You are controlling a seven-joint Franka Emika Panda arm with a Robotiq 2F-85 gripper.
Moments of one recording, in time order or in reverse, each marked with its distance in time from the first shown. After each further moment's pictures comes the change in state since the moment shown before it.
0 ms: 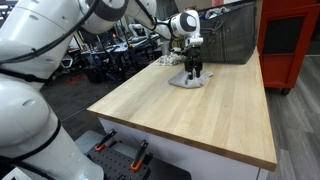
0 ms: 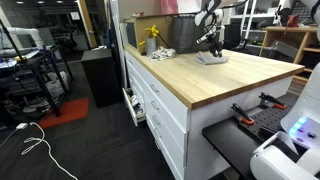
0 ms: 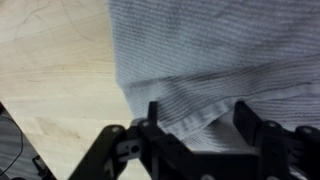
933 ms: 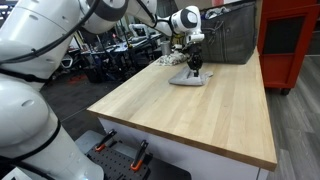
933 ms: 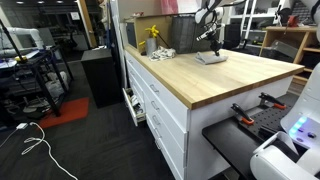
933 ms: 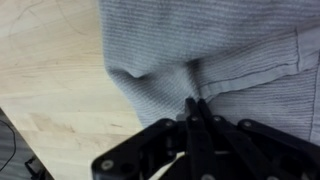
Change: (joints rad) arm -0.010 0.000 0.002 0.039 0.000 0.000 0.000
